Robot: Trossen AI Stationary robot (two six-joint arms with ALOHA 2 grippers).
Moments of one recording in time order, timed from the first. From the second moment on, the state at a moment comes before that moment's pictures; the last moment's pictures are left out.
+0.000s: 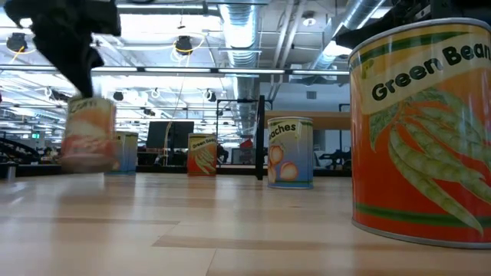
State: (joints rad) left arm -0.23 0.95 0.80 -1.00 -0.23 -0.49; right arm 0.15 0.88 0.27 0.60 0.21 -0.13
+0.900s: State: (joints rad) left arm 0.20 1.69 1.91 -0.87 0.03 0.43; right arm 0.15 0.88 0.27 0.62 0.21 -0.17
